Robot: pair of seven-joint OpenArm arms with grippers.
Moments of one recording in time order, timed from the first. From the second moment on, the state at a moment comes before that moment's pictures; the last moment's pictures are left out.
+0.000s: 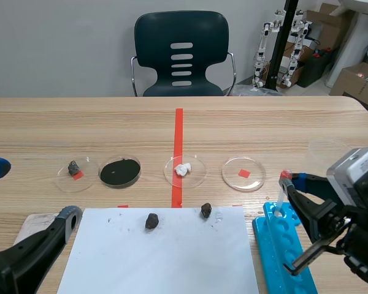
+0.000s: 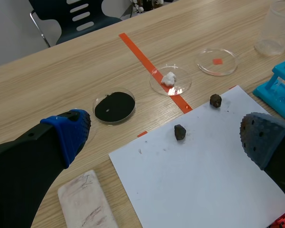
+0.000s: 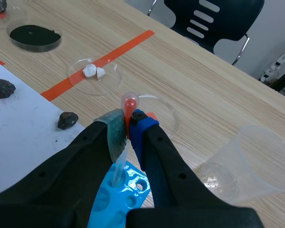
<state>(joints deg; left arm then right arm) 59.3 -24.8 -11.4 126.2 -11.0 -20.0 -10.5 -34.8 31.4 -5.4 98.0 0.2 10.3 25.0</state>
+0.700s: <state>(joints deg) 59.3 -24.8 -11.4 126.2 -11.0 -20.0 -10.4 -46.8 31.4 -0.4 113.2 -0.3 6.7 24.9</state>
